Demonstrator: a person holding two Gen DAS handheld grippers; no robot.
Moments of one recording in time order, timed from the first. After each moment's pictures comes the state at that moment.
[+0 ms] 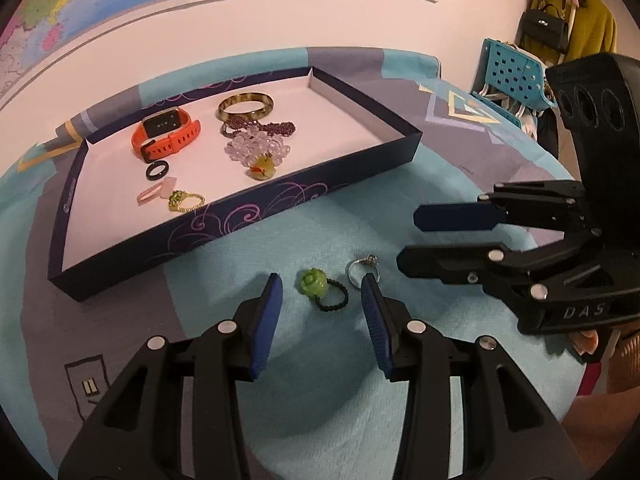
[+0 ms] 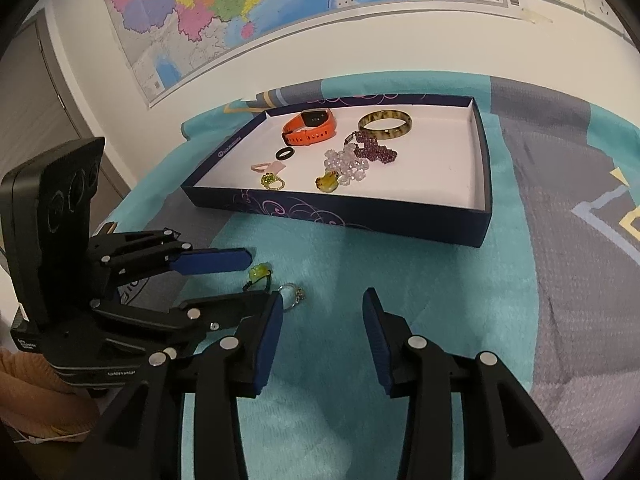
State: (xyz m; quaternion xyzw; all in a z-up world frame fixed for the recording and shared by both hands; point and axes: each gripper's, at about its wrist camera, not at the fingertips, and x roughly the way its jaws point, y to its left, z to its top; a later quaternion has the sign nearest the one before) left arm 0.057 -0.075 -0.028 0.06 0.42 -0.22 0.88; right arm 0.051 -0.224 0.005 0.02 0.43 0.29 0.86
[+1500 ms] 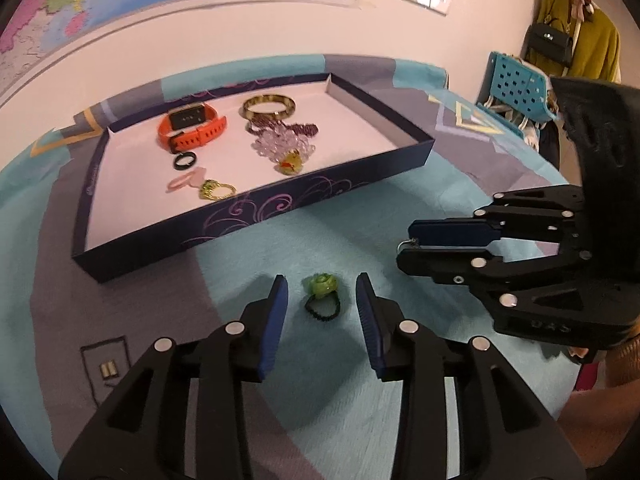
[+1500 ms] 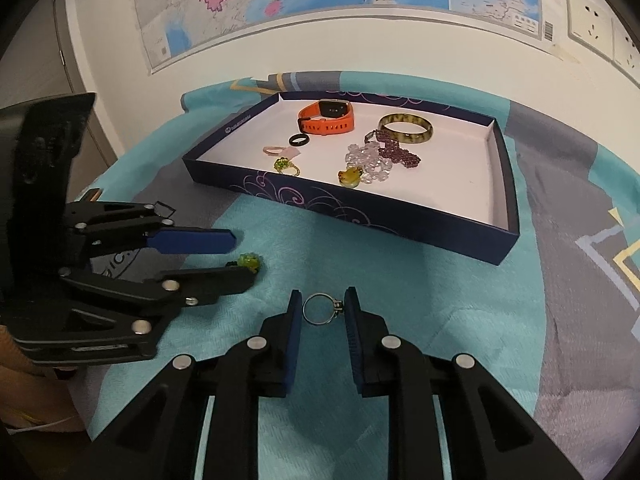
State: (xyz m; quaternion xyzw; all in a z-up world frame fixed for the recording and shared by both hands) left arm 0.050 -0.053 -0.027 0.05 0.42 -0.21 0.88; right arm 0.041 -0.193 0.005 -0.05 0.42 0.27 0.86
